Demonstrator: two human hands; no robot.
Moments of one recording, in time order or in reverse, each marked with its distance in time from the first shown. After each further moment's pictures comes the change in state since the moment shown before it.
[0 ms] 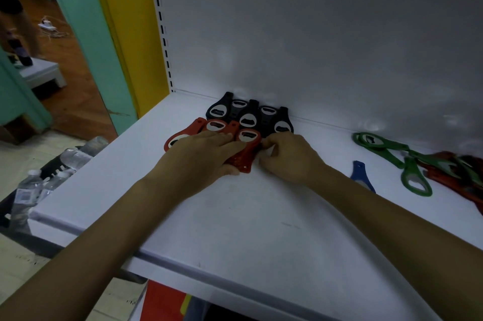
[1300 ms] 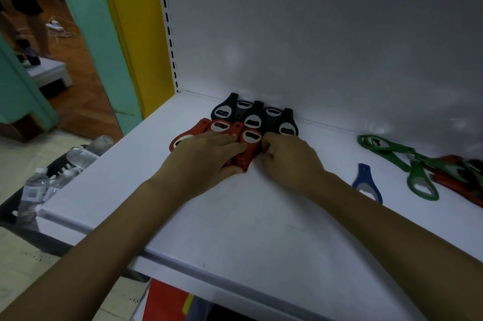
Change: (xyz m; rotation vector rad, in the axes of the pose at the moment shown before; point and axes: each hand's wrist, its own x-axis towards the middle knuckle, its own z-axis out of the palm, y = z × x) left_hand -0.003 -0.004 0.005 0.008 0.069 0.024; right_hand -0.002 -0.005 0.008 -0.202 0.081 -0.158
